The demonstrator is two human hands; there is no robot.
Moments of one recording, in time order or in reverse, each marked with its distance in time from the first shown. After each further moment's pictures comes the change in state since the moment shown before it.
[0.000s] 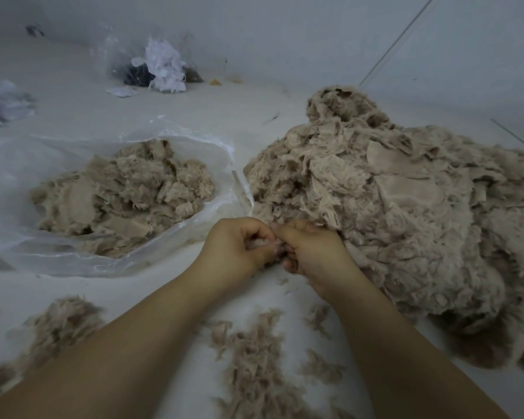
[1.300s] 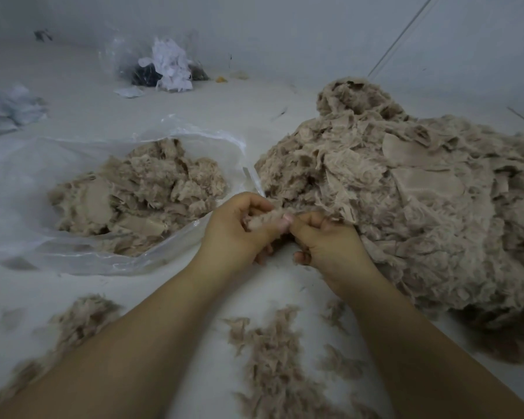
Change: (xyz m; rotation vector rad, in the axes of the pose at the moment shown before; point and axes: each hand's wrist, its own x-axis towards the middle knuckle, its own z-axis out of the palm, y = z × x) left_hand 0.005 0.000 -0.012 -0.189 0.125 -0.019; right_hand -0.001 0.007 0.000 0.012 -0.029 -0.203
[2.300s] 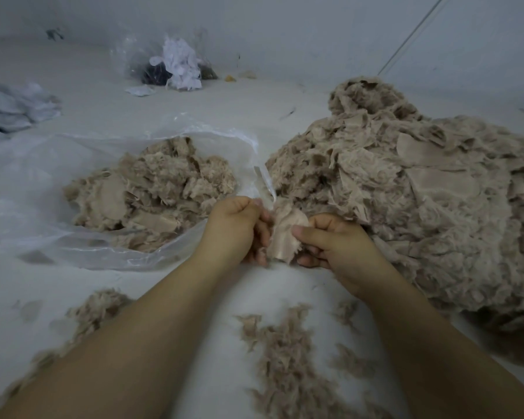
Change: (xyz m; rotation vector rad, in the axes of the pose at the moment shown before) left_hand 0.005 0.012 -0.009 -0.138 0.048 -0.298; right_hand 0.000 -0.005 -0.005 0.028 -0.153 0.087
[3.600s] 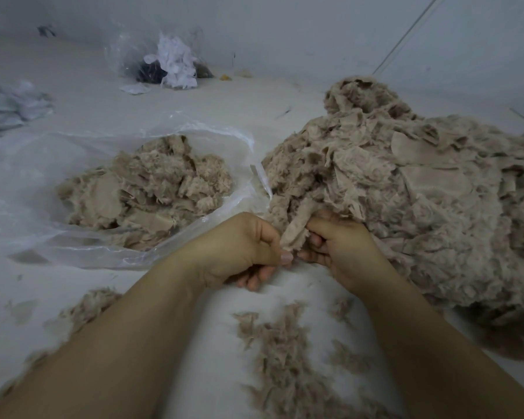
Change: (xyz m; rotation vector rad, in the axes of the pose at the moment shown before) left_hand -0.009 0.005 -0.016 0.290 -0.617 -0.089; right_hand -0.004 -0.006 0.004 0.148 0.172 0.065
